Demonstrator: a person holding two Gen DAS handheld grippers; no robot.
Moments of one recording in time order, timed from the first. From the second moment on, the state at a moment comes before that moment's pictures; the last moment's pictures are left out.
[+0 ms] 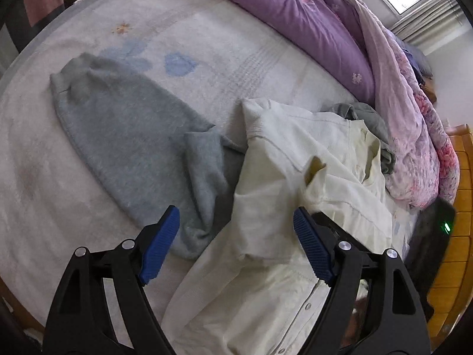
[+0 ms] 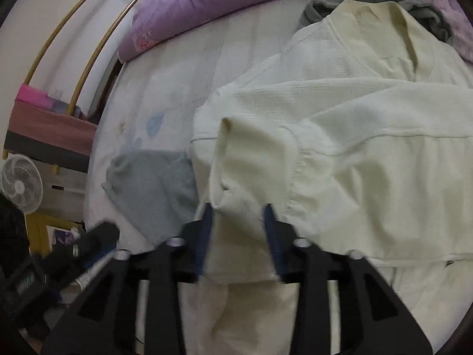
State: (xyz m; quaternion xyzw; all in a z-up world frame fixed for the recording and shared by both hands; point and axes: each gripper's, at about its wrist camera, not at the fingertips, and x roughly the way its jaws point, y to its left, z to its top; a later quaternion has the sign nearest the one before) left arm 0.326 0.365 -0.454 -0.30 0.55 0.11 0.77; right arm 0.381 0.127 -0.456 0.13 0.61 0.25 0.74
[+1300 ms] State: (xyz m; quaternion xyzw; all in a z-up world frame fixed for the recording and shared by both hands) left arm 0.562 0.365 -0.582 -0.20 0.67 0.12 0.71; right arm 0.559 -0.233 -0.572 0.22 0.69 -0.01 0.69
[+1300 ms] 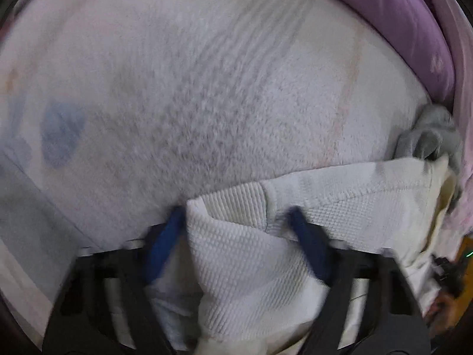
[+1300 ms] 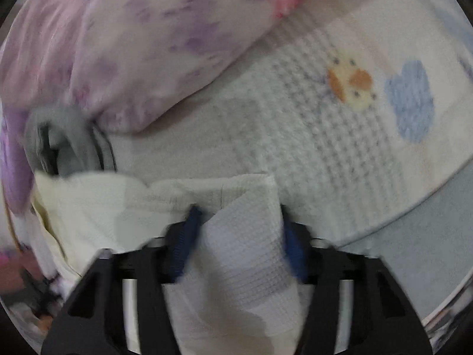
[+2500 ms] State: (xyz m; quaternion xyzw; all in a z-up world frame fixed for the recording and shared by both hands) left arm 0.141 0.282 -0.486 -0.21 0.62 0.13 0.74; right arm 0.137 -0.274 -0.478 0.16 0.68 0.01 0.72
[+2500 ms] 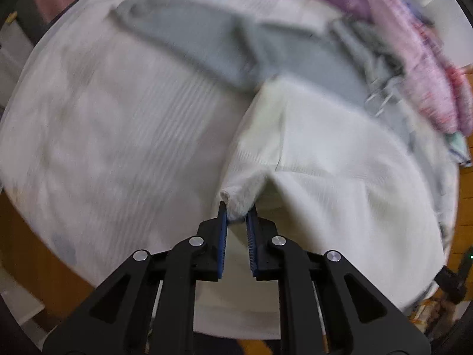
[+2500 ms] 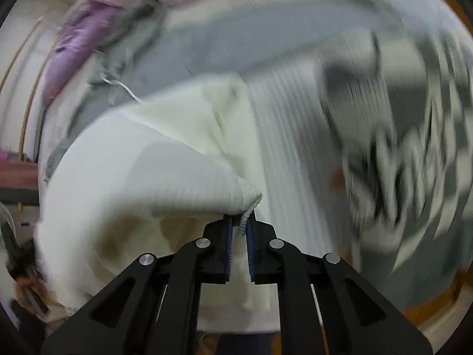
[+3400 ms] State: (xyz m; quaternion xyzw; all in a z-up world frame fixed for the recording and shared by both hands) left arm 0.088 0.284 -0.578 -0.28 0.68 0.15 0.66; right arm 0.125 -0.214 -0.555 0.20 0.74 -0.06 0.65
